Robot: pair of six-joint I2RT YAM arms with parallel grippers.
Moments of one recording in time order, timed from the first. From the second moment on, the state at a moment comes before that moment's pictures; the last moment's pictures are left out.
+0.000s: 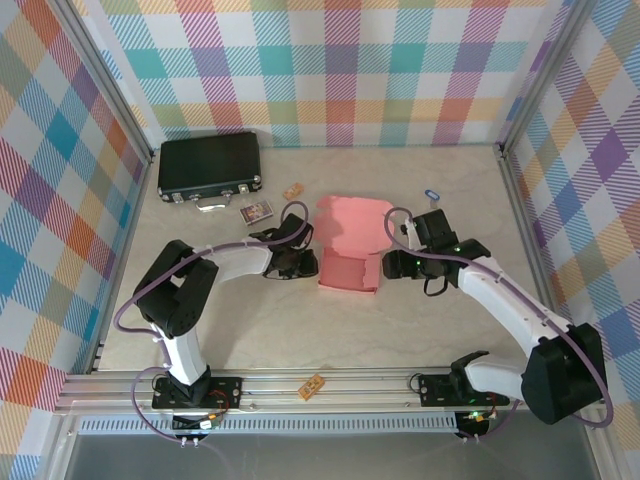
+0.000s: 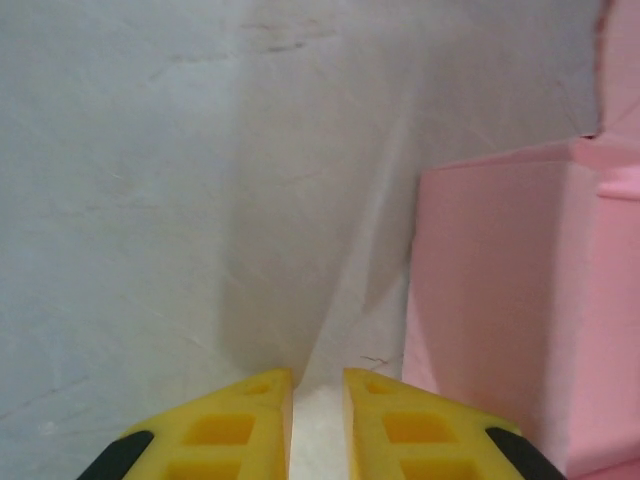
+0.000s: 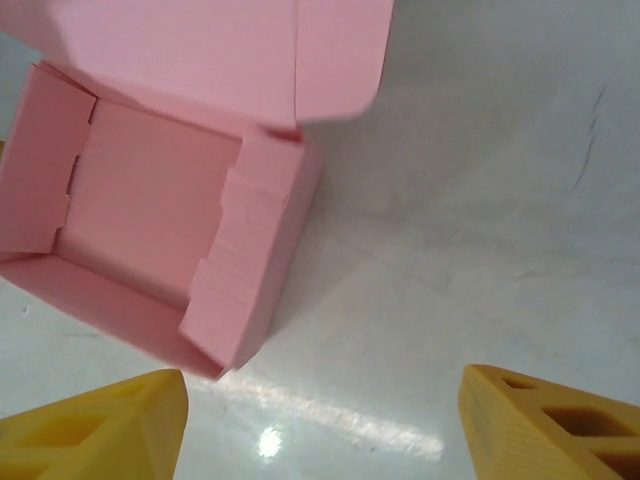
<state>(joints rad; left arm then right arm) -0.63 1.80 1.02 -0.32 0.14 -0.66 0.40 1.19 0.84 -0.69 -0.13 0.31</state>
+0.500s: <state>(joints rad) -0.67 1.76 0.95 -0.25 0.17 -0.76 0.33 1.38 0.85 -0.62 -0.28 0.42</state>
